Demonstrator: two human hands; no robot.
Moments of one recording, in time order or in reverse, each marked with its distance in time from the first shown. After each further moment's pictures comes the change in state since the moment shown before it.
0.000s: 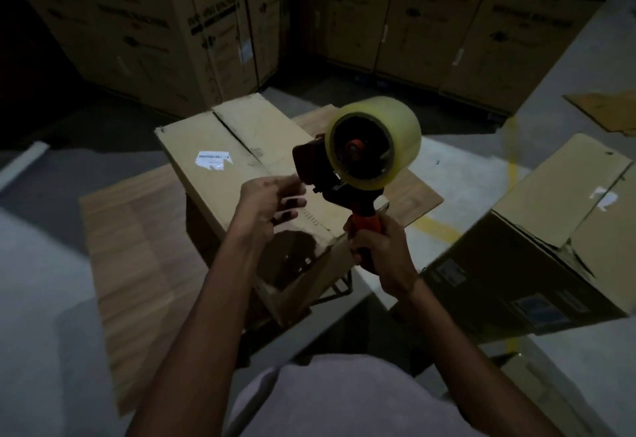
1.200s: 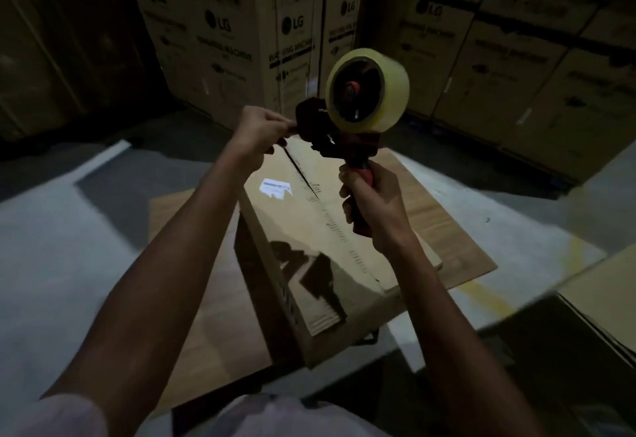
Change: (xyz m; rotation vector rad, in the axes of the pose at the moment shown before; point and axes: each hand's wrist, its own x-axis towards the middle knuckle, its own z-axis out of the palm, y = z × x) left_hand 0.074 0.149 -0.086 0.447 0.217 0.434; right_hand 0.099 -0.086 0.100 -0.058 -0.132 -0.176
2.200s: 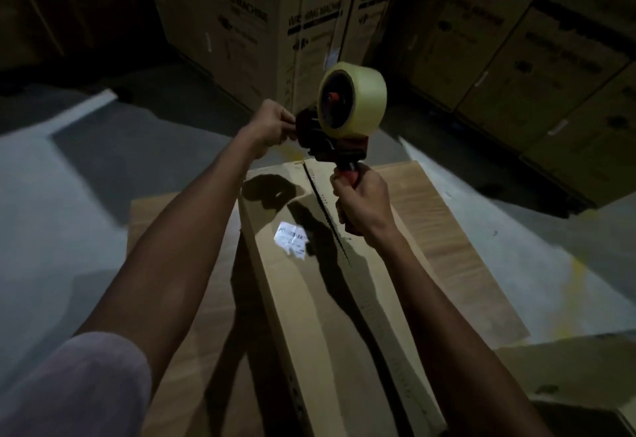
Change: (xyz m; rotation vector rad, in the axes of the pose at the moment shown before) left_hand 0.237 -0.097 -0.020 0.065 -0.183 -0.122; right_hand 0.203 0.072 0.085 -0.345 -0.074 0.146
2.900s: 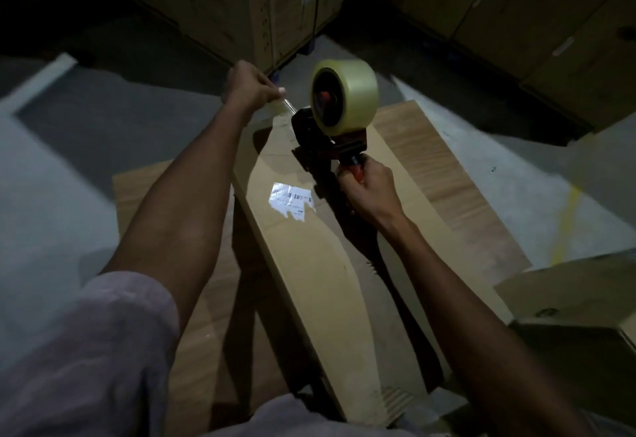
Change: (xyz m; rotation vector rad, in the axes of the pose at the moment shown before) left_hand 0.035 -0.042 0.021 0.163 0.123 -0.062; right_hand -0.021 0.074 -0.002 -0.220 0.055 -0.020
